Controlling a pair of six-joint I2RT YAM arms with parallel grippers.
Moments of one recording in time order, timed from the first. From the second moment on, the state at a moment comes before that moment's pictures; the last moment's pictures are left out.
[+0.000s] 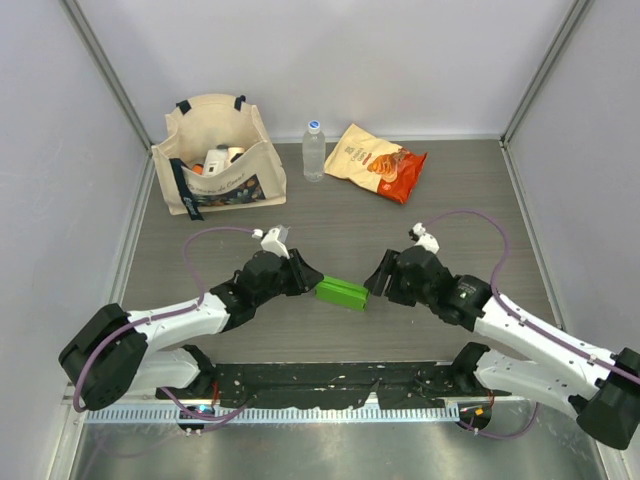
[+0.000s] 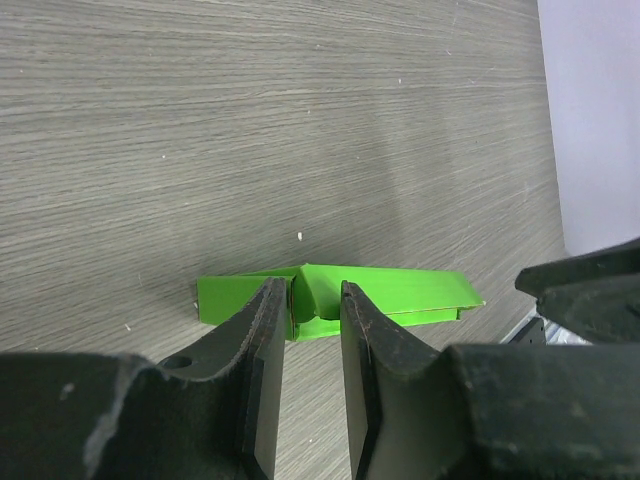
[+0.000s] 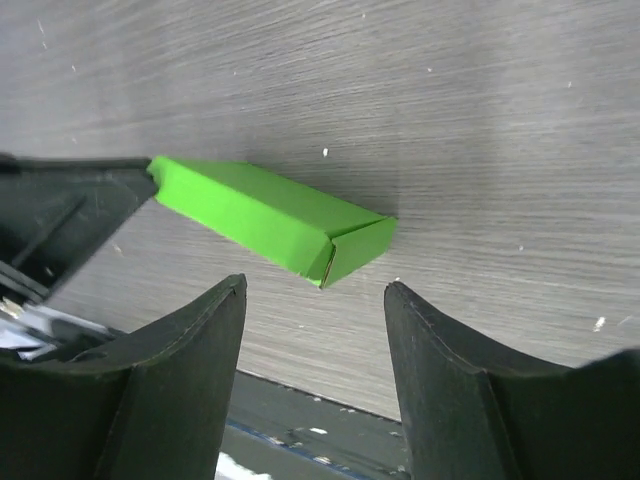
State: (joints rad) left arm -0.80 1.22 0.45 0.32 -0.04 -0.86; right arm 0.86 0.90 0.67 -0.53 0.22 0.94
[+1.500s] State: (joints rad) left arm -0.80 1.22 0.37 0.43 -0.02 -0.86; right arm 0.60 0.89 0.26 0.05 -0.20 1.17
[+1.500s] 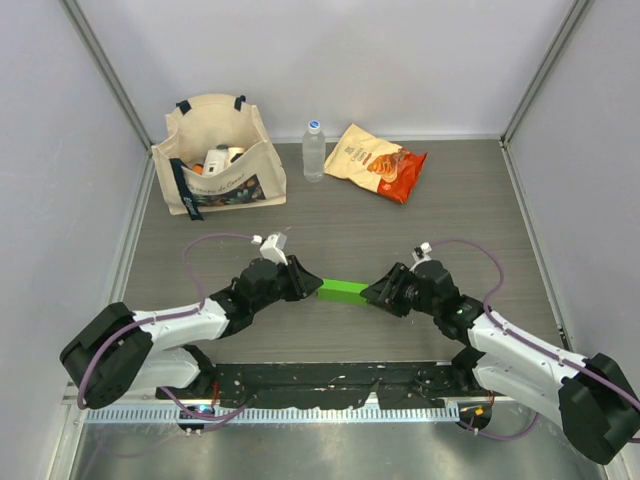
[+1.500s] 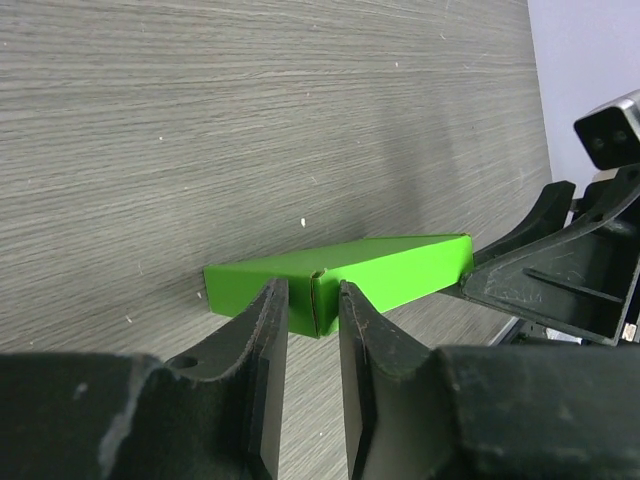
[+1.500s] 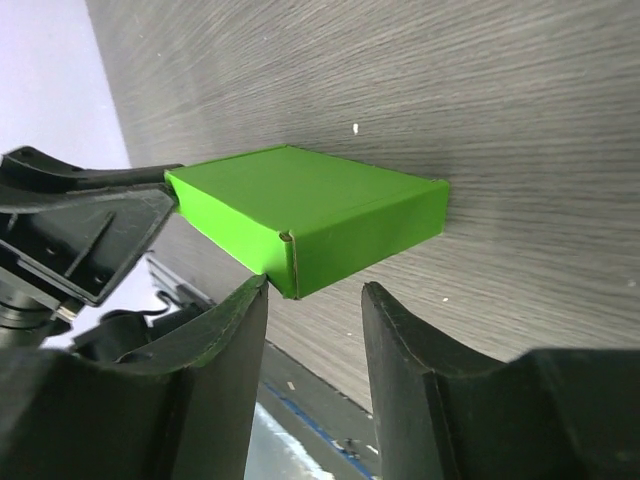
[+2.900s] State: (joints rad) left arm -0.80 1.13 0.21 0.60 0.00 -0.86; right arm 0.51 0.89 0.23 0.16 -0.40 0.89
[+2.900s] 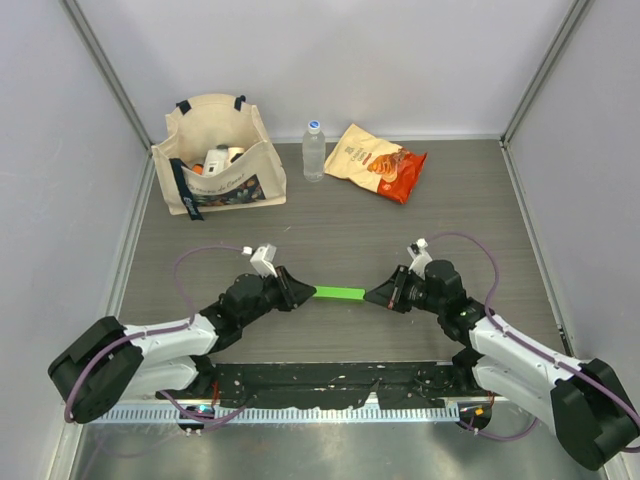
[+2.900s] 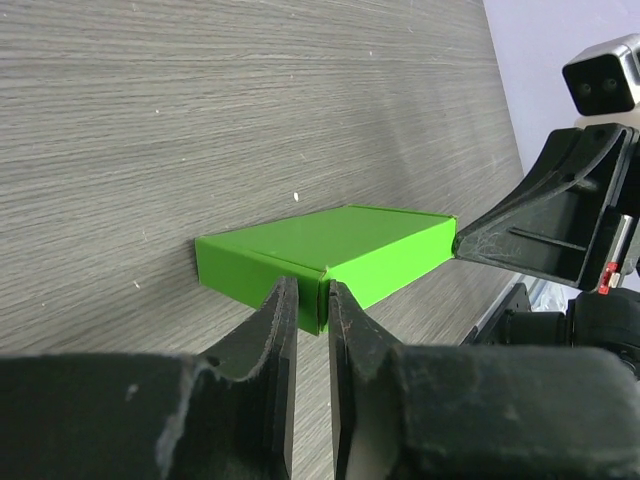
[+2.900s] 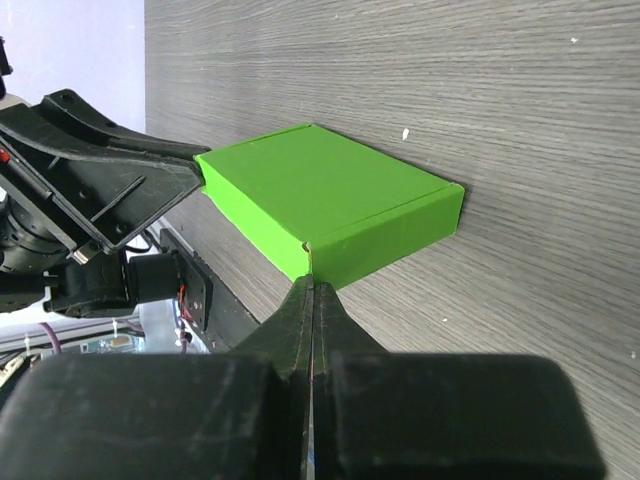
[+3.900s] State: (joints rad) left arm -0.80 0.81 0.14 0.20 -0.07 -0.83; right arm 0.51 0.95 0.22 0.00 -0.36 0.86
